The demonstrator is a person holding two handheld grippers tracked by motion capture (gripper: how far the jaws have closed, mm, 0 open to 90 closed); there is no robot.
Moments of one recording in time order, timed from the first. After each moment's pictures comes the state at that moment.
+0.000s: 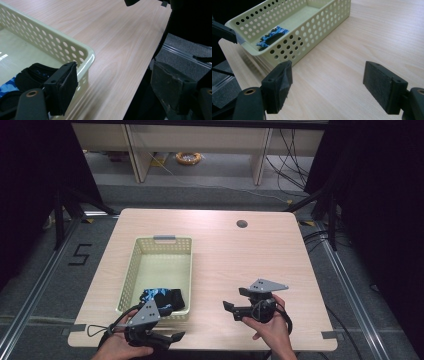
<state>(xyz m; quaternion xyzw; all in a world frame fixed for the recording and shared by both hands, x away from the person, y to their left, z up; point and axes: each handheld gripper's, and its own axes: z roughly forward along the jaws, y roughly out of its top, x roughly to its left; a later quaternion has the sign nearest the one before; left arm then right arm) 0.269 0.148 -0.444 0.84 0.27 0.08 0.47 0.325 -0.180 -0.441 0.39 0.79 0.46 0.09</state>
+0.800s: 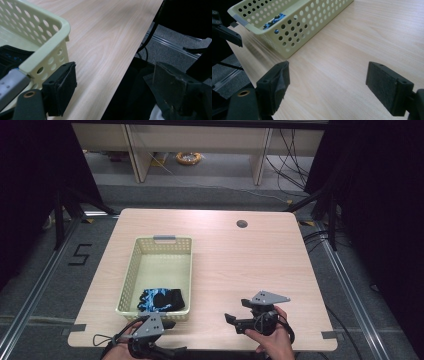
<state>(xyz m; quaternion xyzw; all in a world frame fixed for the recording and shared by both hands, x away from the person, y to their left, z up) 0.254 0.144 -0.472 0.85 0.26 0.05 0.45 0.305 -0.187 -0.461 0.39 0.80 0.46 0.08</state>
